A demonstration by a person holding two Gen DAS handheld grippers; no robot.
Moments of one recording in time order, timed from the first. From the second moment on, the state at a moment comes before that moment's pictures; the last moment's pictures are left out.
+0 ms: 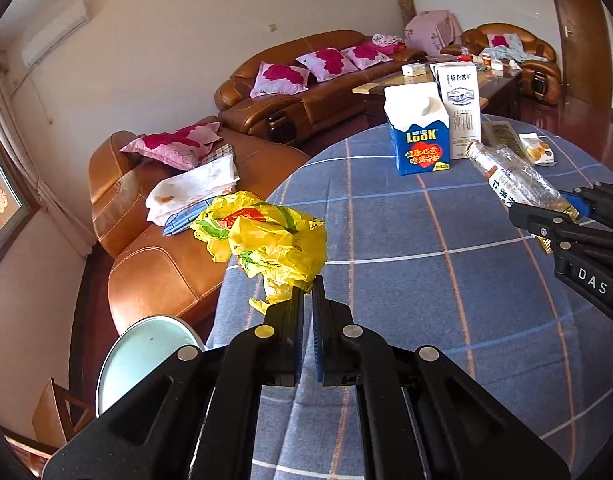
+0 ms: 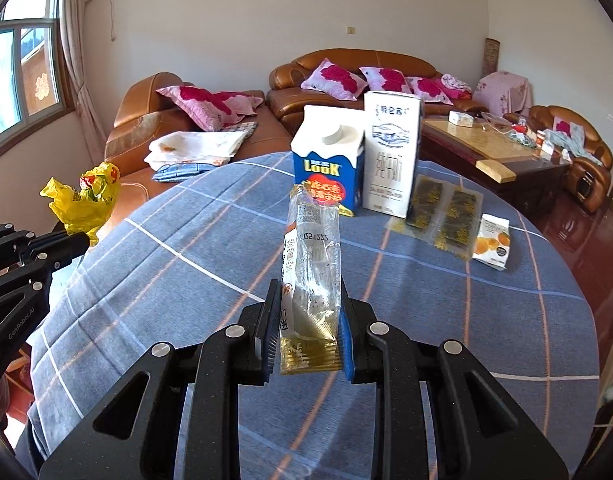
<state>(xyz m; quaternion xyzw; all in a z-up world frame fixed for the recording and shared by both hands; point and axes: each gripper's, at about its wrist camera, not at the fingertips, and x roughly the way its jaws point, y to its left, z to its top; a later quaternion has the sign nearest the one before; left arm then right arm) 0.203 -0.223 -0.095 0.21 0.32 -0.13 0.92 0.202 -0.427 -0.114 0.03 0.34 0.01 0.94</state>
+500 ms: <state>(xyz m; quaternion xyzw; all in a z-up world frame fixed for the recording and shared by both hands) 0.190 -0.167 -0.085 0.20 0.31 -0.09 0.93 0.215 -0.372 -0.113 0.01 0.32 0.05 0.95</state>
